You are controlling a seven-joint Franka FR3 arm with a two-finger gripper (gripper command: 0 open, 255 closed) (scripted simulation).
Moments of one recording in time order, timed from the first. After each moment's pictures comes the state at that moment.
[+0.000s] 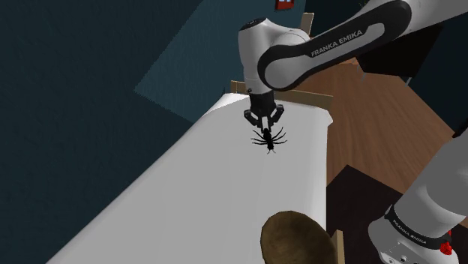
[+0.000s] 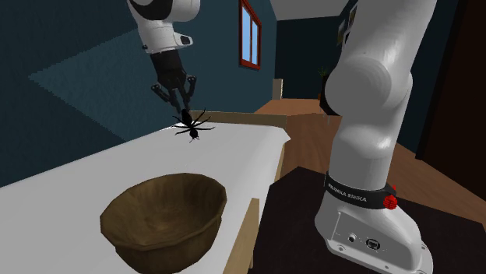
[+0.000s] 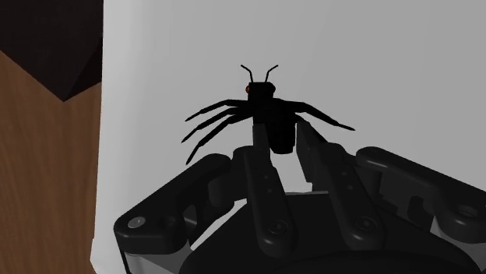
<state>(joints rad) -0.05 -0.07 0.42 -2.15 -0.18 1.94 1.18</state>
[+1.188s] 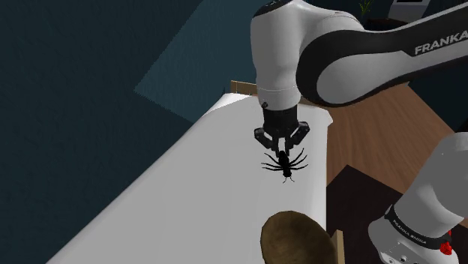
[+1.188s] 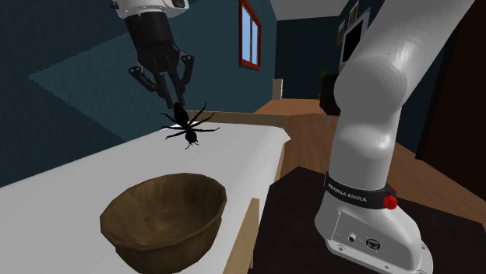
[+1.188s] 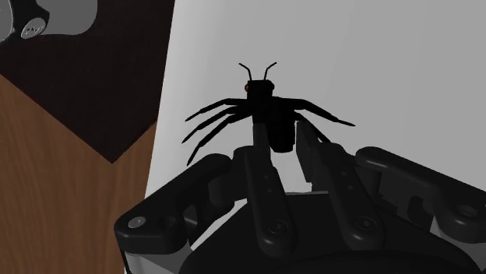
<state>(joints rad) 0.11 -0.36 0.54 -2.29 0.03 1.79 1.33</state>
